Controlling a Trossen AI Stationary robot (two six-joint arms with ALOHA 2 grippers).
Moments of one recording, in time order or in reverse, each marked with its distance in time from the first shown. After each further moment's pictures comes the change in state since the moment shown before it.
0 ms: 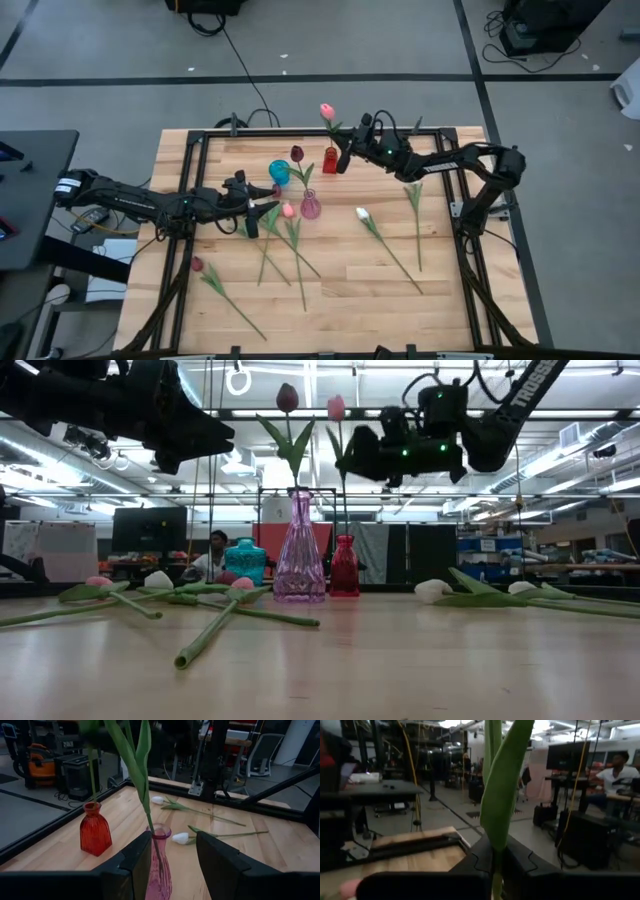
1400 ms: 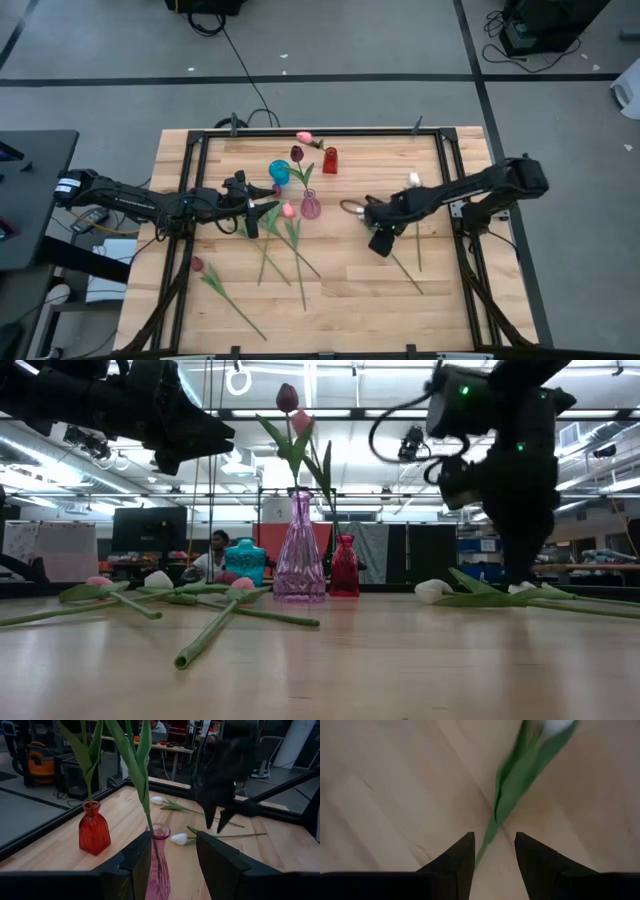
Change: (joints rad) left arm 0.000 0.000 0.000 -0.001 0.000 -0.016; right arm 0.519 -0.161 0.071 -1.726 -0.113 0.717
